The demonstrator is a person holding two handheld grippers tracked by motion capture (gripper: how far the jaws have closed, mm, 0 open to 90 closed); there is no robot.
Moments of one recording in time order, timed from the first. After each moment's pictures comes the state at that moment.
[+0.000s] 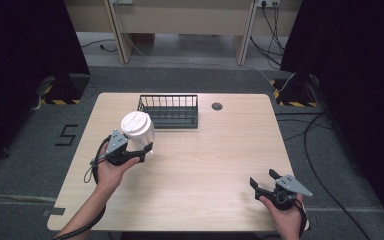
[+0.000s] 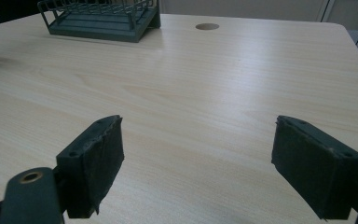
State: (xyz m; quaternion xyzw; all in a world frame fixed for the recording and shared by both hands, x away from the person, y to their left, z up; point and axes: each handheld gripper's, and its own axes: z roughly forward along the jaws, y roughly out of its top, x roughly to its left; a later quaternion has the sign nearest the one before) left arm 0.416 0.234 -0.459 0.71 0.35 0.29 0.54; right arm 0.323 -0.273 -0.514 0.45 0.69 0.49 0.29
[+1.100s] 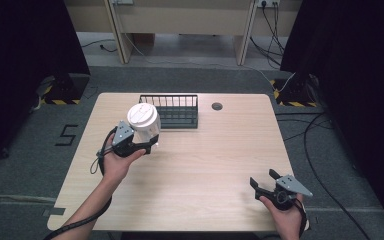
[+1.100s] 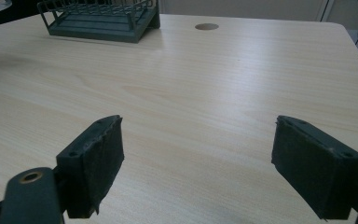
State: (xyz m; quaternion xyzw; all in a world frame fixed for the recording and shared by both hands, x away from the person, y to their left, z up) left arm 0.433 0.217 -0.442 0.70 0.34 0.29 0.55; right arm 0.323 -0.274 -0.514 0.46 0.69 0.49 0.29
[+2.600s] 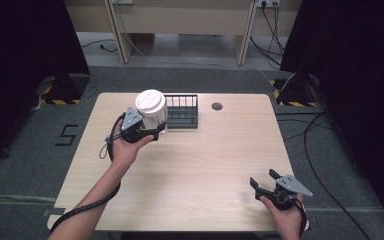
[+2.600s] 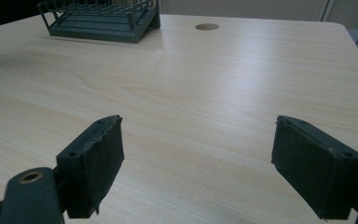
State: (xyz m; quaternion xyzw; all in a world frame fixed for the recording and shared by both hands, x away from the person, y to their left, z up) left arm 0.467 0.197 -0.419 0.70 0.33 0.30 0.55; right arm 0.323 -0.274 -0.514 0.45 0.69 0.49 0.29
